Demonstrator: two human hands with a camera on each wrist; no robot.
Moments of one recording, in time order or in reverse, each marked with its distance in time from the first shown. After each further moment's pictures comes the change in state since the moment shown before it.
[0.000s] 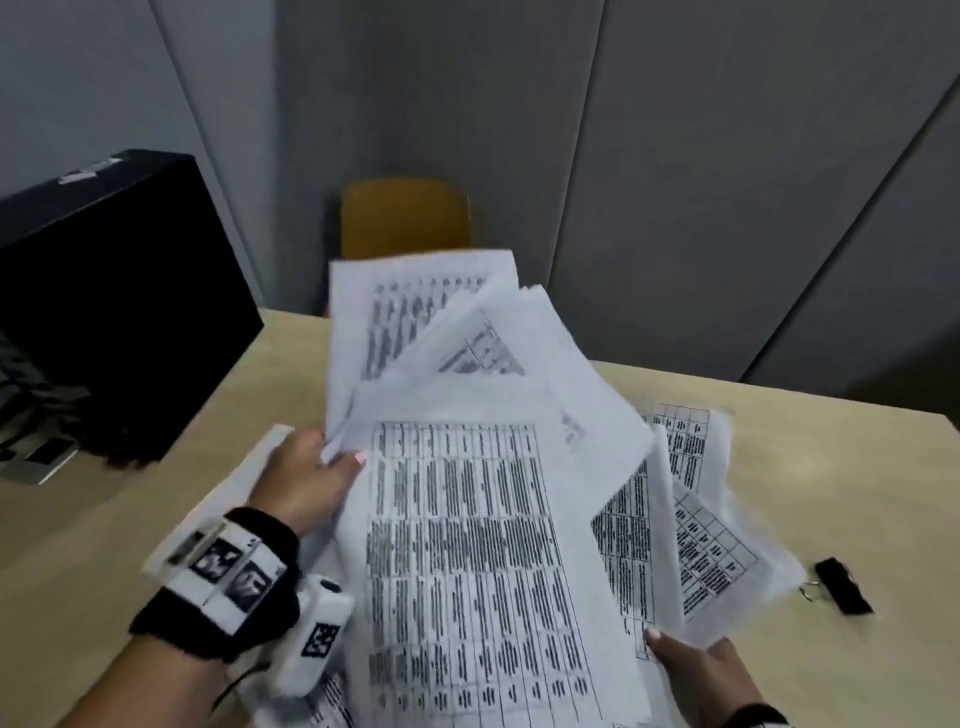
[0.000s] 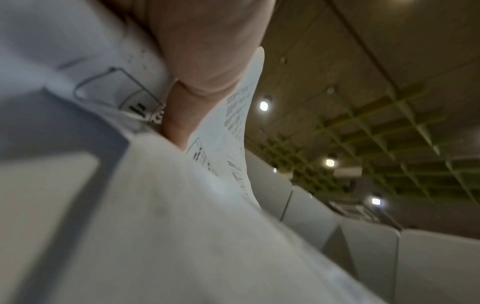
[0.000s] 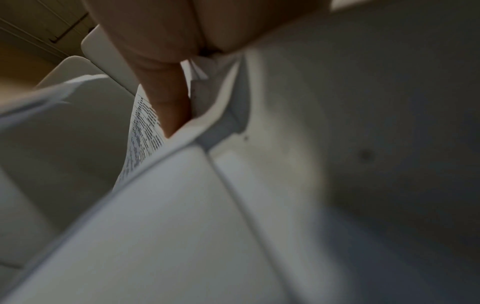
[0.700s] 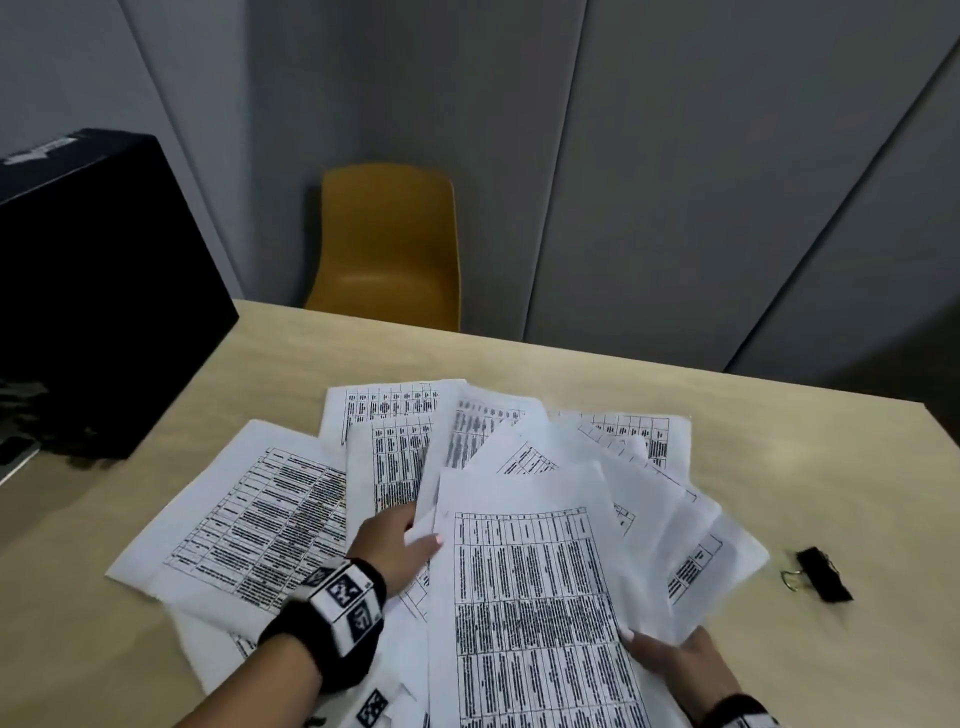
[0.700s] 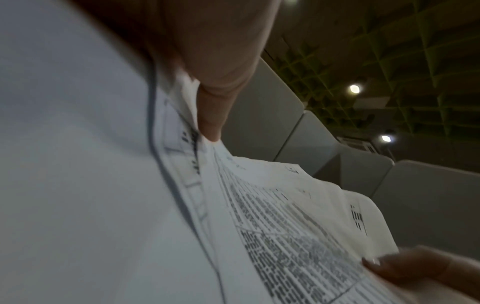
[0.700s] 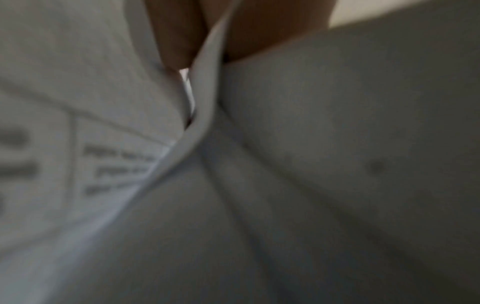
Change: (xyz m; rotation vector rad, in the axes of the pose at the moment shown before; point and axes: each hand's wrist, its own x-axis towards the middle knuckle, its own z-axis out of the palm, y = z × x) left_hand -0.003 -0.050 0.107 0.207 -0.365 -0.081; right_hand -0.009 -0.006 -0.001 0.024 -0.114 -0.103
